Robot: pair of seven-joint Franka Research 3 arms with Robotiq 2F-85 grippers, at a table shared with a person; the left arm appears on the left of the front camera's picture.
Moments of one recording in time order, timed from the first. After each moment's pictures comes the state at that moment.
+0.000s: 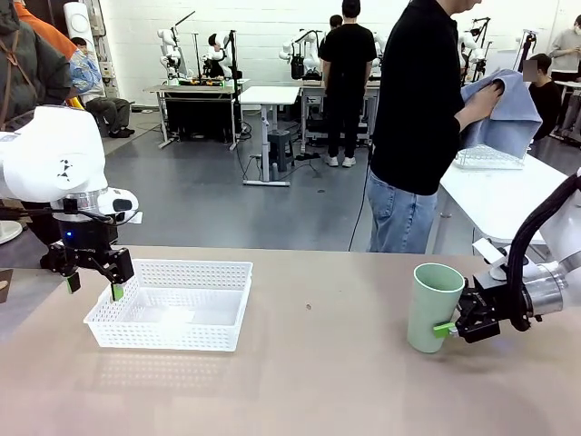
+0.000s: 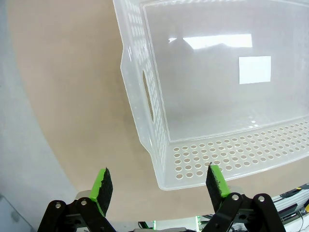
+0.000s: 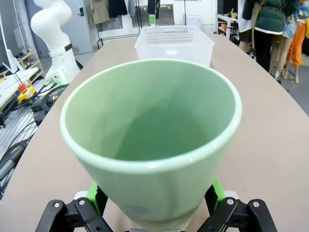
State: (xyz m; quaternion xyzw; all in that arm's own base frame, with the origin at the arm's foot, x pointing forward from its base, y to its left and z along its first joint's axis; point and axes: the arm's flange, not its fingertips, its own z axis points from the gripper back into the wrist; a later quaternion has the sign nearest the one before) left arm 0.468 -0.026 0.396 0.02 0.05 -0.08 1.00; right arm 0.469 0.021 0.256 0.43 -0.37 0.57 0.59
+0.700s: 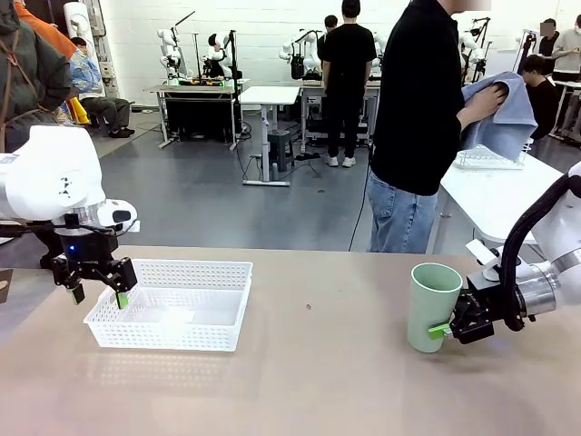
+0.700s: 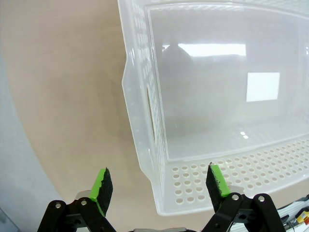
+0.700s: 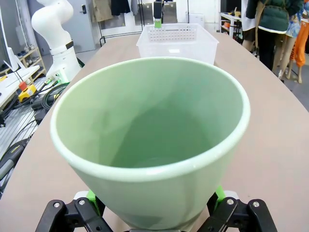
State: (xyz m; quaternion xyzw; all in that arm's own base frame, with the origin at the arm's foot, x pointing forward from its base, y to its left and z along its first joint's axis) left arm 0.471 -0.018 0.364 0.00 0.03 -0.05 1.00; right arm 0.469 0.030 0.253 0.43 -0.37 0.57 0.59
